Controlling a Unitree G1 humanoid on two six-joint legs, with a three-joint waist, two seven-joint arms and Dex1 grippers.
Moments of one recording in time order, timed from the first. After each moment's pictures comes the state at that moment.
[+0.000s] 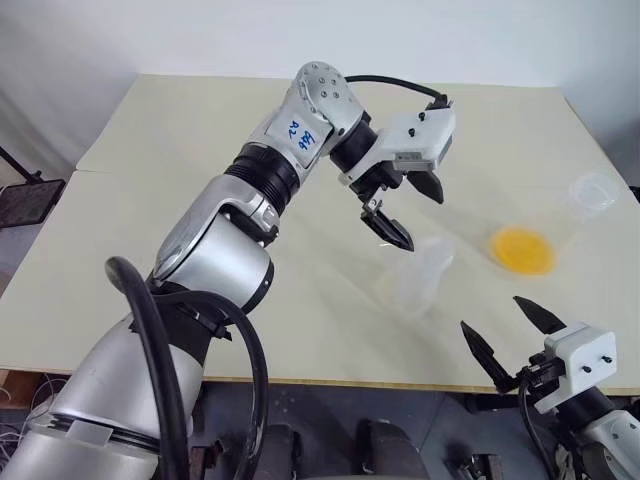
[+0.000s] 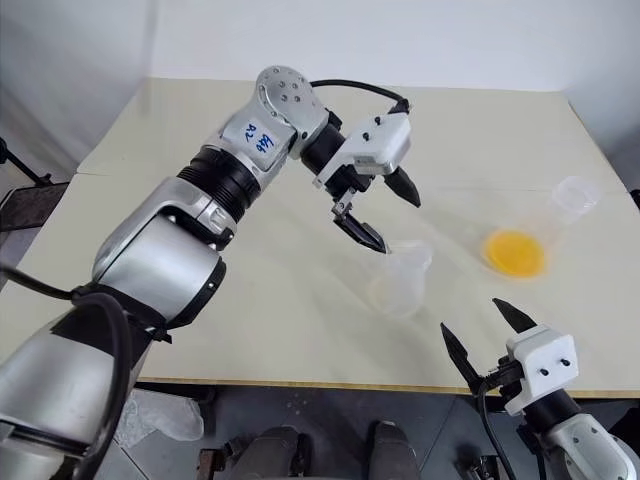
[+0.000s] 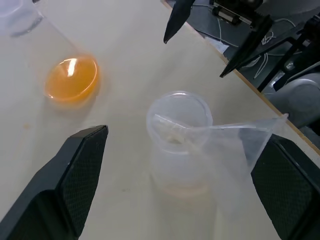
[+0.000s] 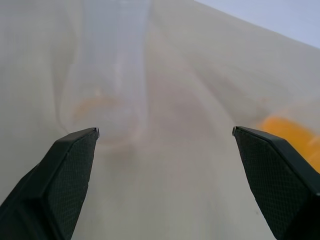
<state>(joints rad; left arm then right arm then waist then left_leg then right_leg) -1.69 0.15 -0.56 1.17 -0.23 -0.11 -1.50 0.54 -0.39 -0.40 -0.71 0.33 0.16 0.53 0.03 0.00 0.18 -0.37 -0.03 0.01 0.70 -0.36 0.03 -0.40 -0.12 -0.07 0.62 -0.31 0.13</state>
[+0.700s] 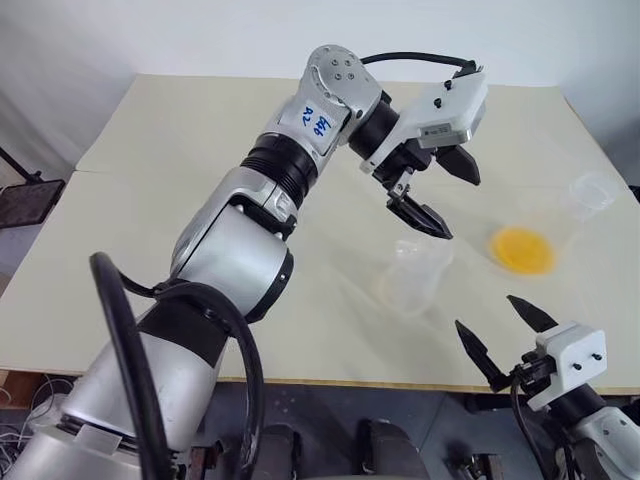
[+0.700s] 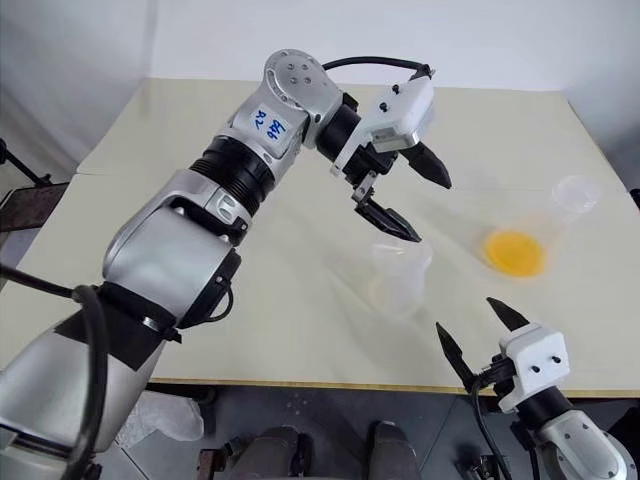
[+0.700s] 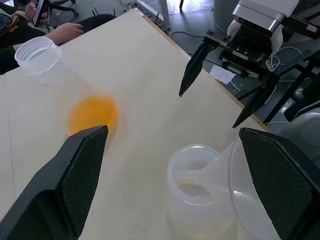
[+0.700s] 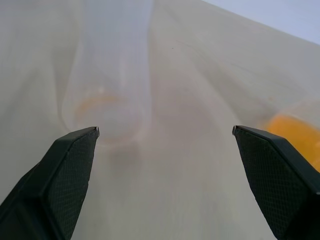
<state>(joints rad) -1.72 0.05 -0.34 1.24 -0.13 -0.11 -1.50 0.52 -0.39 -0.36 -0.70 0.31 0.15 0.51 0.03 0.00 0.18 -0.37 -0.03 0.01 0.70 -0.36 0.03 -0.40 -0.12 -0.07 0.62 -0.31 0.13</state>
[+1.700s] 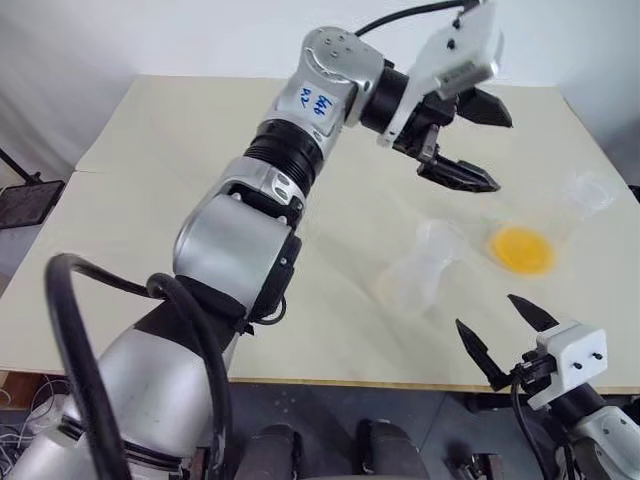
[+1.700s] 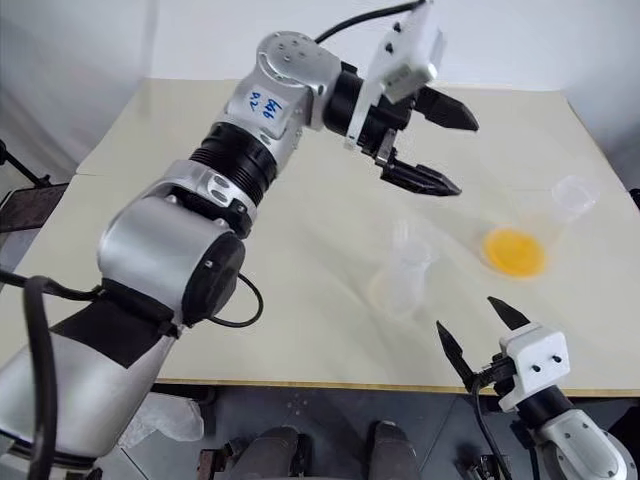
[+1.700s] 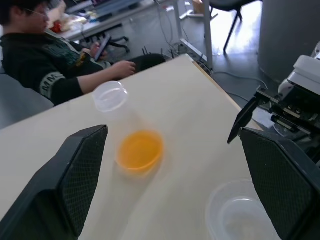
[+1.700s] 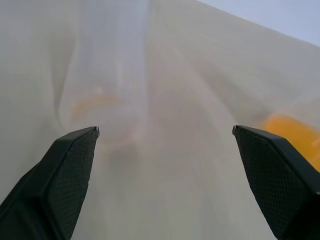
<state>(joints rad) -1.76 0.05 -0.01 1.29 -0.07 -0.09 -1.36 0.52 -0.39 -0.38 -0.70 0.32 0.16 0.51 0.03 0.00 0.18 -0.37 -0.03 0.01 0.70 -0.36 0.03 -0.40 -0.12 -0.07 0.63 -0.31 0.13</state>
